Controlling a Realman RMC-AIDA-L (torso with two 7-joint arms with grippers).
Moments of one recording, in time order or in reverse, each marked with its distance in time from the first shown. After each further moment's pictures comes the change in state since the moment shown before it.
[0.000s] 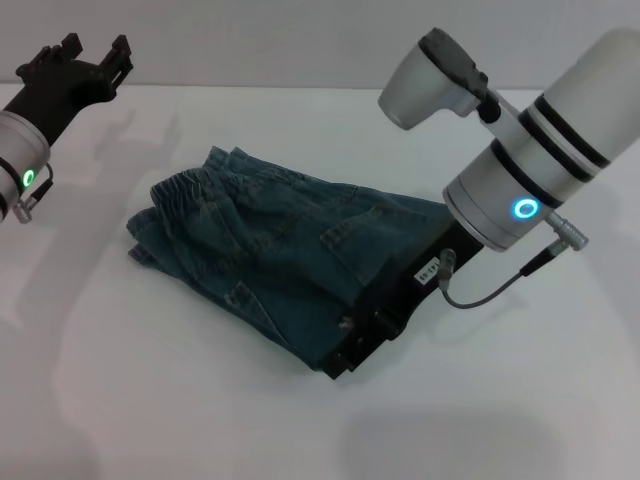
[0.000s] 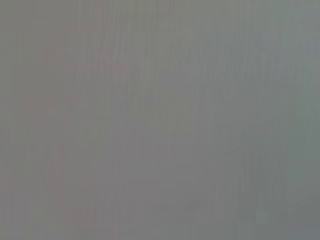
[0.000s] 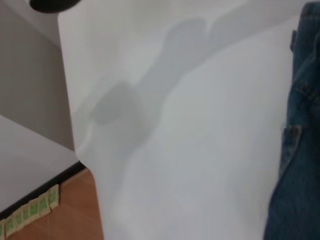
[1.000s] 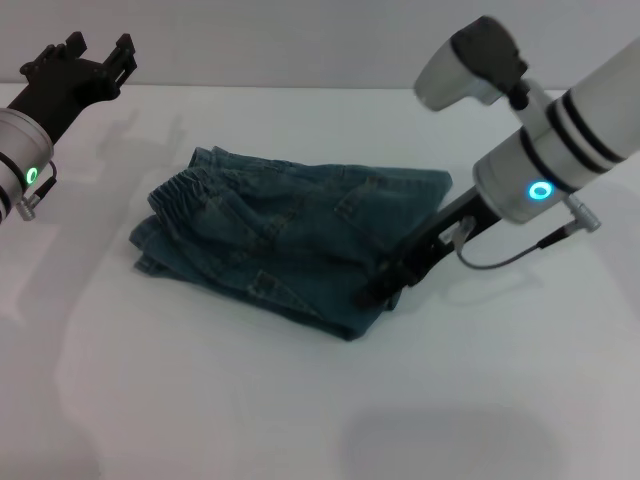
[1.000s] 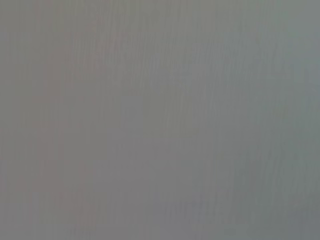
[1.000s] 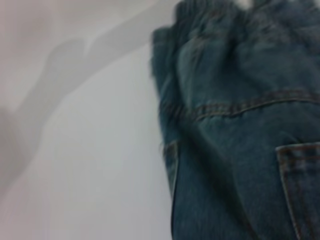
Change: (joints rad) left arm -0.011 0.003 0.000 -0.012 -0.001 0.000 0.001; right arm -0.027 -0.027 0.037 0.055 -0.087 0.216 0.013
